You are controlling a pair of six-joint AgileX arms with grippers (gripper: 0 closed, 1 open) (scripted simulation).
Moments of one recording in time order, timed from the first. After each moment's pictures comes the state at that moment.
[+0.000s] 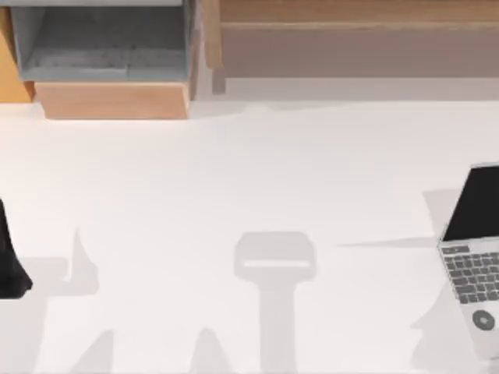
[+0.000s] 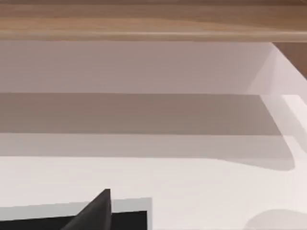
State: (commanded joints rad) left arm 0.00 0.00 0.00 0.00 0.00 0.00; right arm -0.59 1.25 0.18 0.94 -0.58 -0.06
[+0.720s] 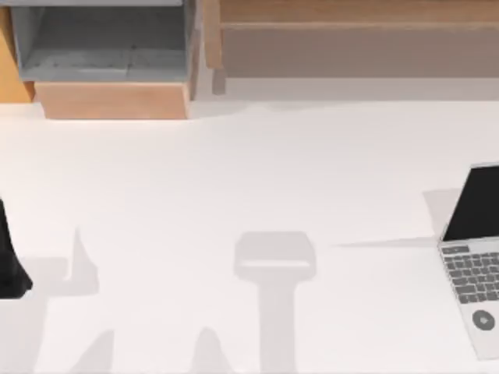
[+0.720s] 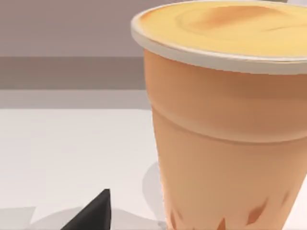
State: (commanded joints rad) left arm 0.00 0.00 0.00 0.00 0.00 0.00; right arm -0.93 1.93 0.30 1.49 -0.89 -0.11
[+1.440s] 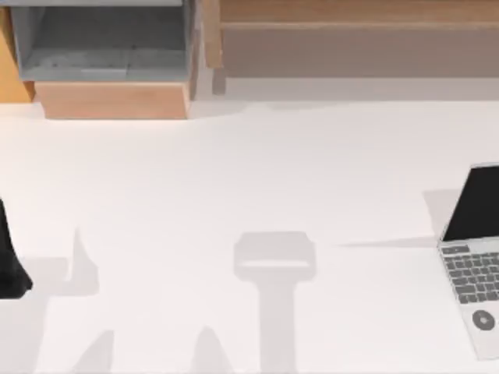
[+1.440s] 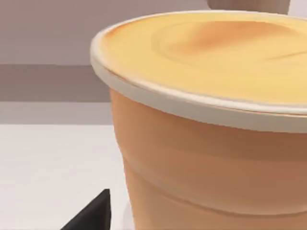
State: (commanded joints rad) left arm 0.00 0.00 0.00 0.00 0.00 0.00; right arm -0.82 2.02 0.42 1.47 -0.78 -0.09
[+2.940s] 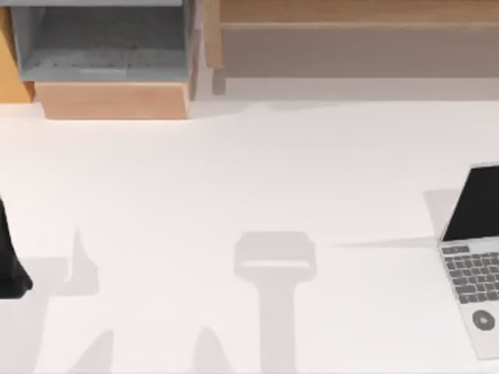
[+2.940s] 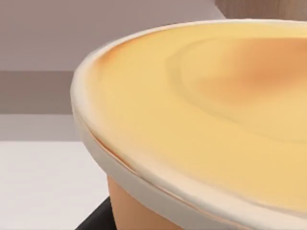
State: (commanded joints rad) left arm 0.00 0.00 0.00 0.00 0.00 0.00; right arm -0.72 2.08 0.53 1.43 -0.67 -0.07
